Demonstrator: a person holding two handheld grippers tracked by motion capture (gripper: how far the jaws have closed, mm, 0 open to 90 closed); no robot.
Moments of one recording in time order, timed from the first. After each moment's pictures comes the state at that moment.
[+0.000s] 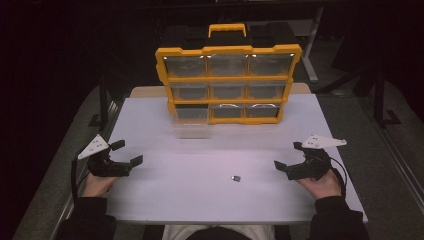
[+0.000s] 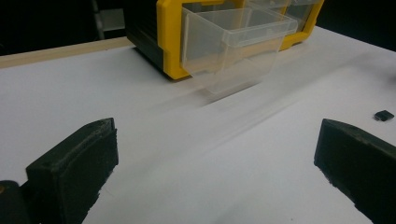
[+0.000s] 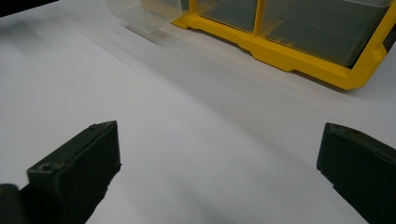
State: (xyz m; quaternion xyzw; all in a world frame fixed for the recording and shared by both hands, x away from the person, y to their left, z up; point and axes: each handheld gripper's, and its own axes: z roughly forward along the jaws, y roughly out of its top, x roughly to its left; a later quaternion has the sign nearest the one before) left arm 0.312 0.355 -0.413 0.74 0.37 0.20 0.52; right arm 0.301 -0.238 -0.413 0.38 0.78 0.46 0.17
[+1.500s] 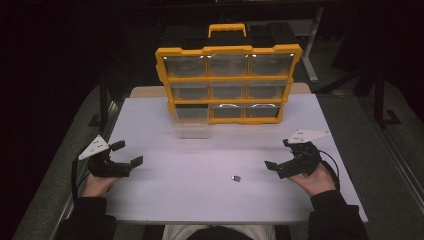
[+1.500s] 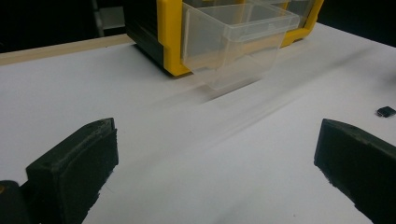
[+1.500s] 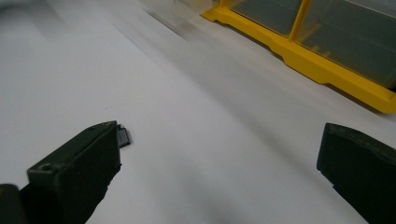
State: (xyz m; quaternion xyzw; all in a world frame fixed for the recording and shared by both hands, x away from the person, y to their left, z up) left arm 0.312 0.355 -0.415 0.75 0.37 0.20 0.51; right arm 0.309 -0.207 -0.392 0.34 0.83 0.42 0.15
